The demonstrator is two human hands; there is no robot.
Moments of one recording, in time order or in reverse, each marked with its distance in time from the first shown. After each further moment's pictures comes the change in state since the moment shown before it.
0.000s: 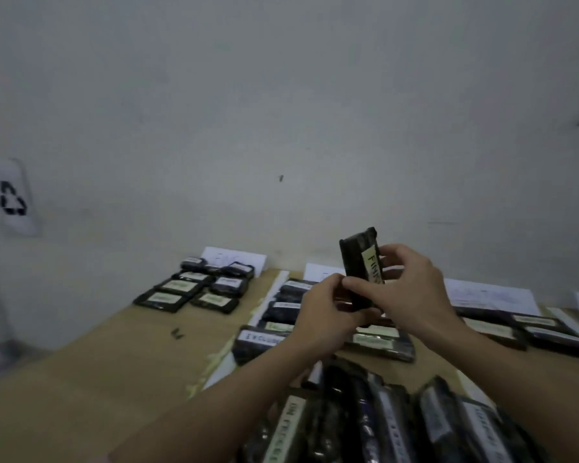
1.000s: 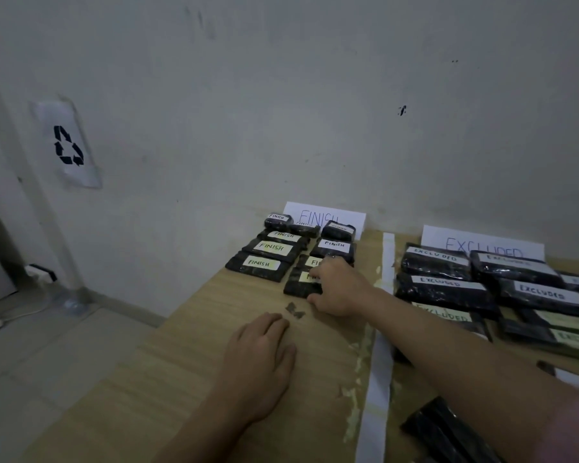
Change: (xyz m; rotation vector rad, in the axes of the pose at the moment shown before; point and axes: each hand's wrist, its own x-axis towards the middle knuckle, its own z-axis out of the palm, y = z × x) left_hand -0.086 -0.171 -0.260 1.042 0.066 -0.107; right_hand 0.036 -0.027 0.344 -0.602 -0.733 -0.271
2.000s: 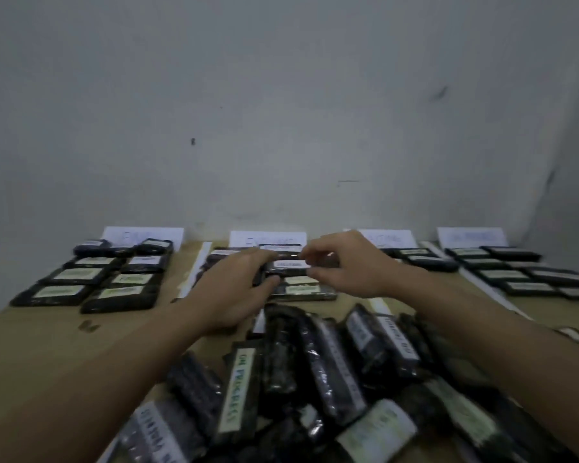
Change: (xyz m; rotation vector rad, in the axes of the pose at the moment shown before) left_hand 0.037 0.265 -0.047 -0.144 -0.065 0.513; right_hand -0.290 0.148 -0.154 0.172 0.356 0.049
